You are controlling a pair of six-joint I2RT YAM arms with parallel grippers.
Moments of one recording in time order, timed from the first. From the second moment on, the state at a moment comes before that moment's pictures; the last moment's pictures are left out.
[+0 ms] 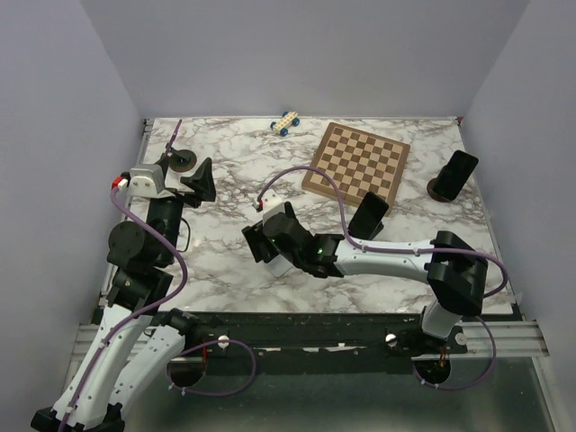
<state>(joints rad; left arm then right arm) -0.40 0.58 0.81 0.12 -0.24 -0.08 1.18 1.70 1.14 0.04 0.46 0.26</state>
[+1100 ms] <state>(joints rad) -0.40 0.58 0.81 0.12 -0.24 -0.08 1.17 1.69 1.18 -0.07 0.46 0.31</state>
